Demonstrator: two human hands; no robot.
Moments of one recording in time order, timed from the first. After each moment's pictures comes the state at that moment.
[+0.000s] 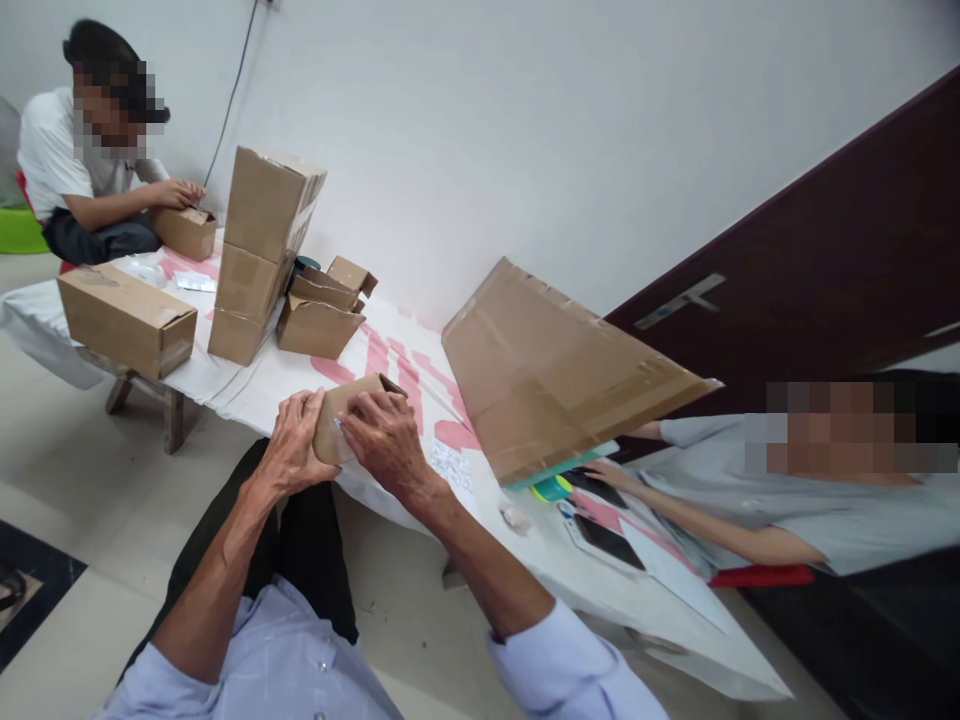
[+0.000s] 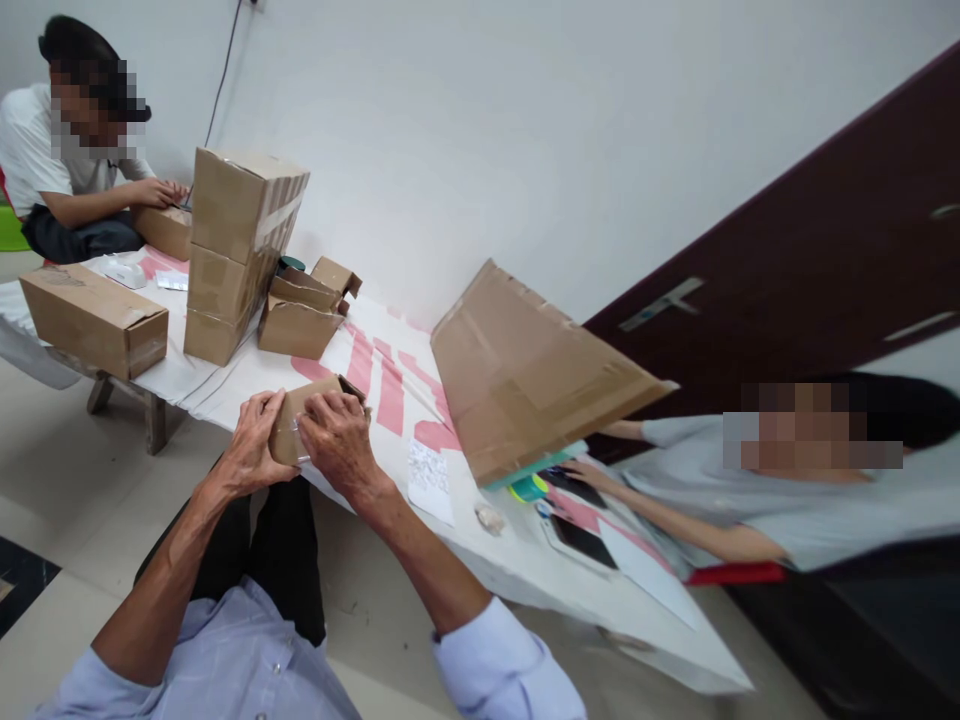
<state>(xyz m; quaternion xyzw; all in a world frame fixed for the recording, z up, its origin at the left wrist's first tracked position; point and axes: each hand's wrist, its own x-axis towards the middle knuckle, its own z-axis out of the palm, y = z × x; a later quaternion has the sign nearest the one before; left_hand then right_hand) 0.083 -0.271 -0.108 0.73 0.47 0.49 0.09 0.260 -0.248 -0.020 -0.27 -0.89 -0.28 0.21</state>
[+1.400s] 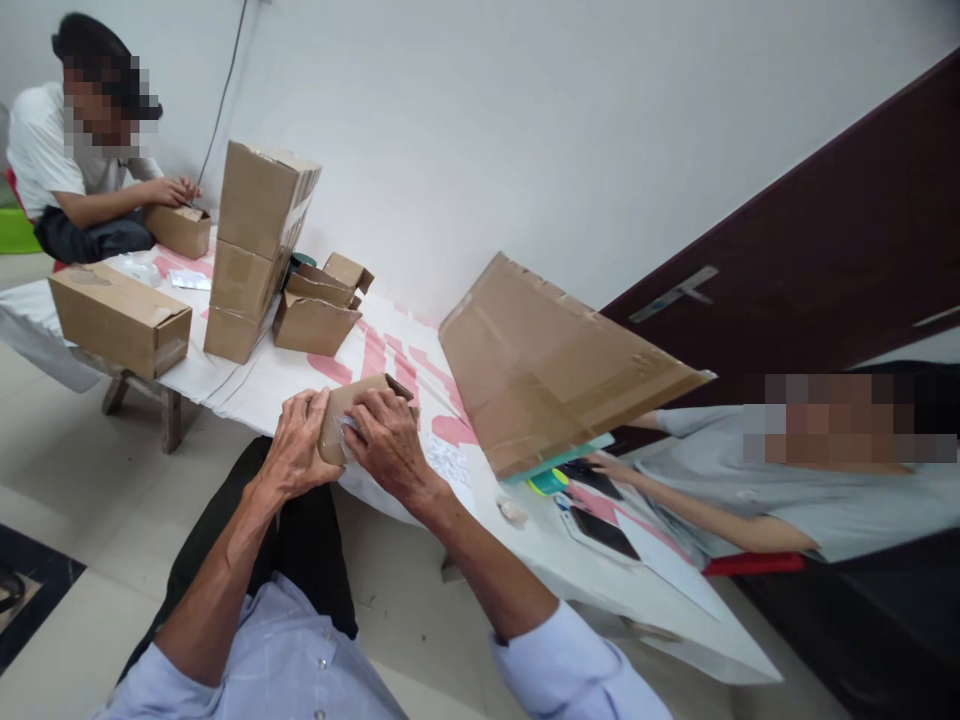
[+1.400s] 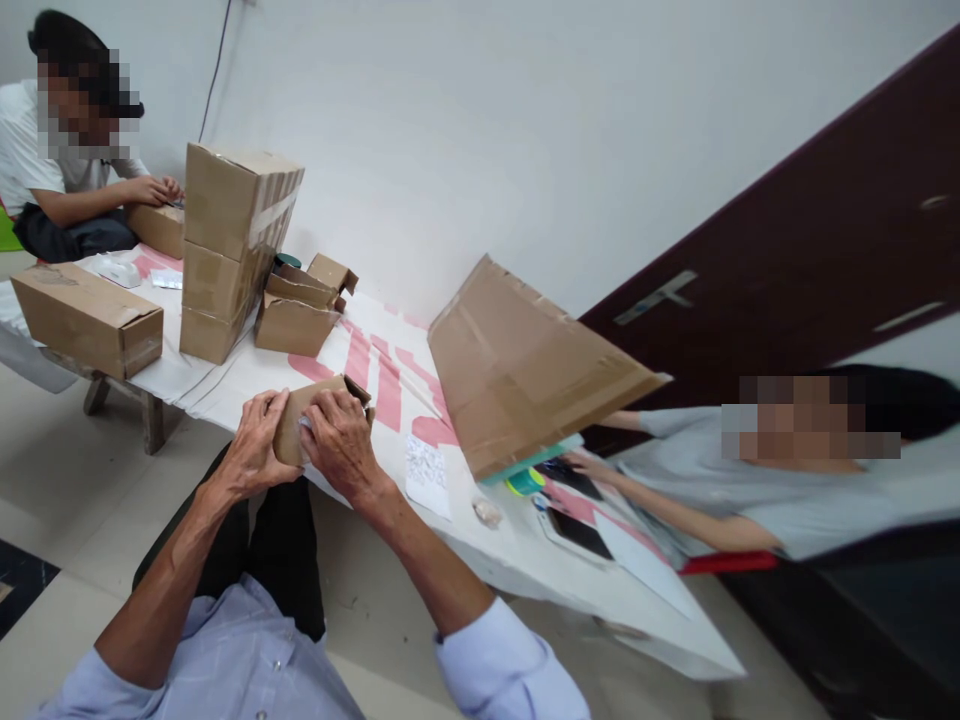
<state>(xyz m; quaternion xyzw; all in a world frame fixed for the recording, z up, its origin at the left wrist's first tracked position) 0.090 -0.273 -0.101 0.74 0.46 0.48 0.10 0.265 -0.251 -0.028 -0.35 -0.88 -0.23 0.22</state>
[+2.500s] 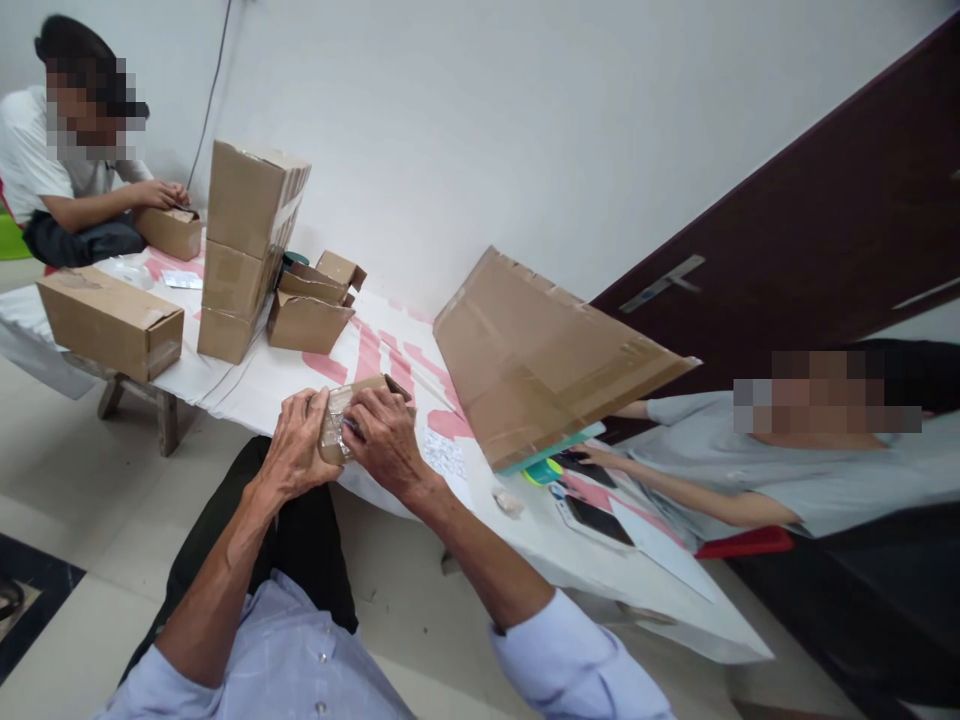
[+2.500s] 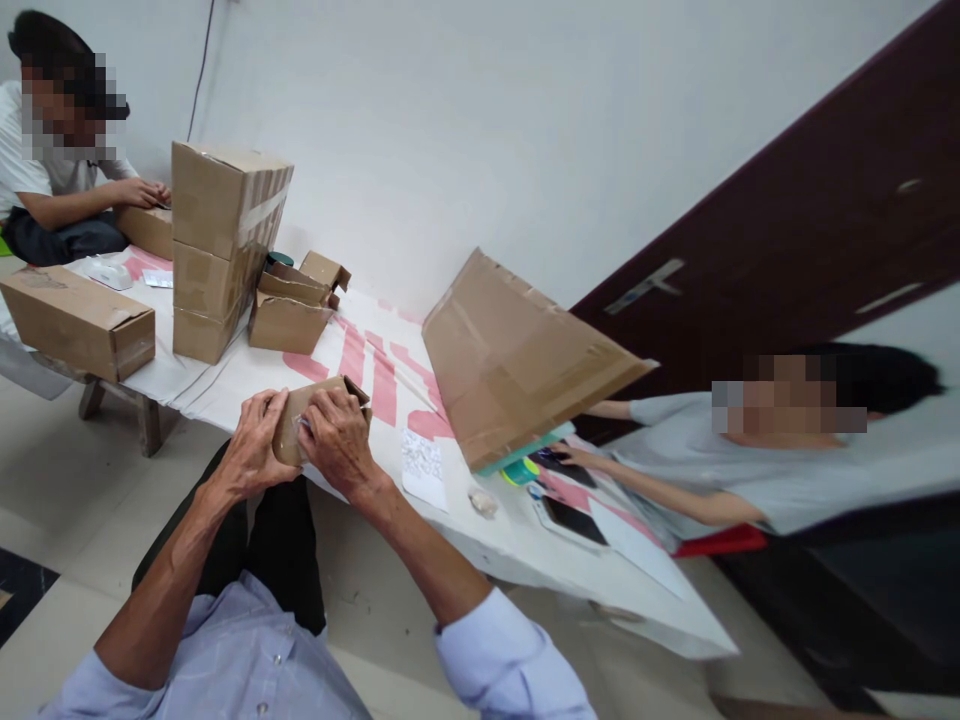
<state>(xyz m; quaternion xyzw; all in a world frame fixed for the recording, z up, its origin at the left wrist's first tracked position) 0.096 -0.275 -0.097 0.74 0.45 0.49 0.07 0.270 -0.249 -0.031 -0.35 -0.88 -0.23 0.23</state>
